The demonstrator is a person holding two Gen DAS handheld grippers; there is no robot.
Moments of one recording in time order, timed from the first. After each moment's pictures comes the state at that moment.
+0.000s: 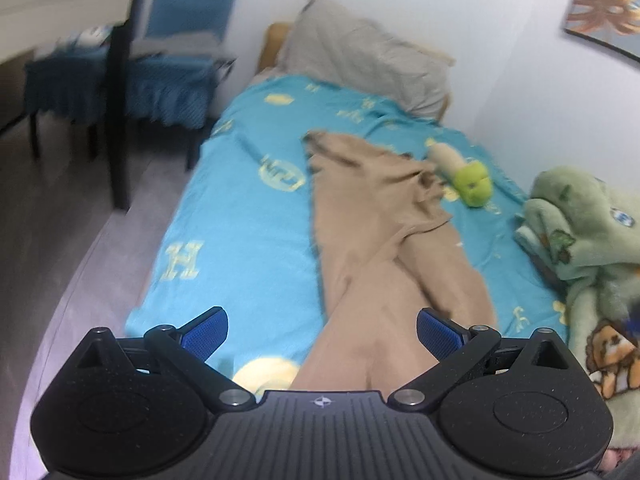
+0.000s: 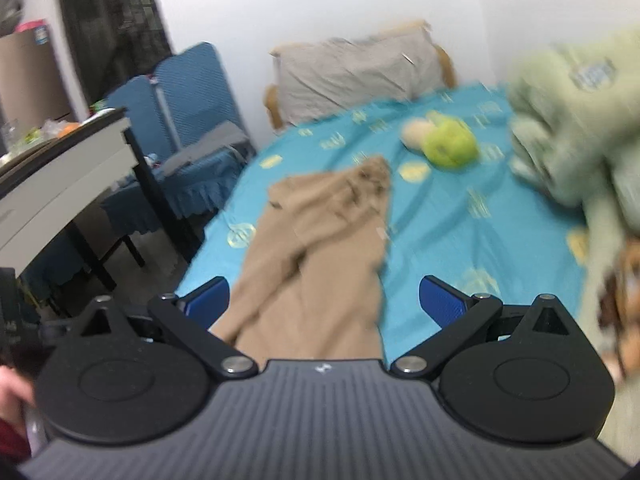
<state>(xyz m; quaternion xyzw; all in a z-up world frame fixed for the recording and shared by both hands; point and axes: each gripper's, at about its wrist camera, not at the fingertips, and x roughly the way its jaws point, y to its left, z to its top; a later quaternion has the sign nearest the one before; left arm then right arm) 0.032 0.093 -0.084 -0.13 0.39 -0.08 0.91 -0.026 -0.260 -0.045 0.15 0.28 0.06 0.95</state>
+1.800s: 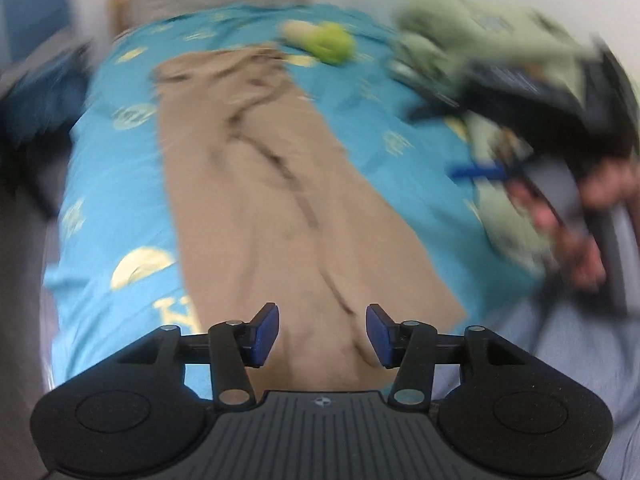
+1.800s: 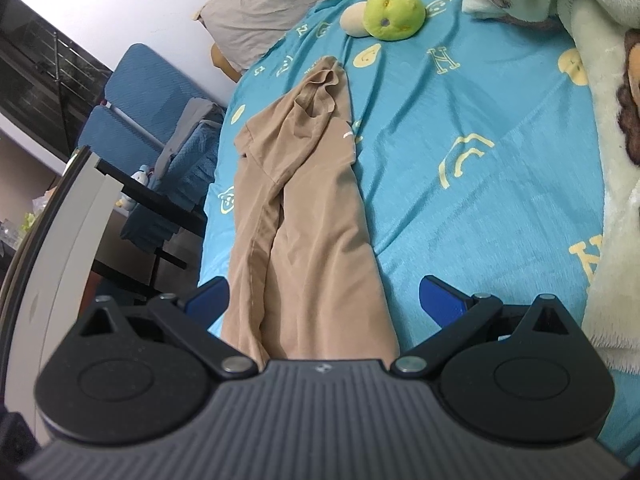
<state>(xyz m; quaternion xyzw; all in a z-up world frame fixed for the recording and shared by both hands) -0.052 -0.002 -0.058 0.02 0.48 -0.21 0.85 0.008 -0.310 -0.102 0.34 0.39 0.07 0.85</state>
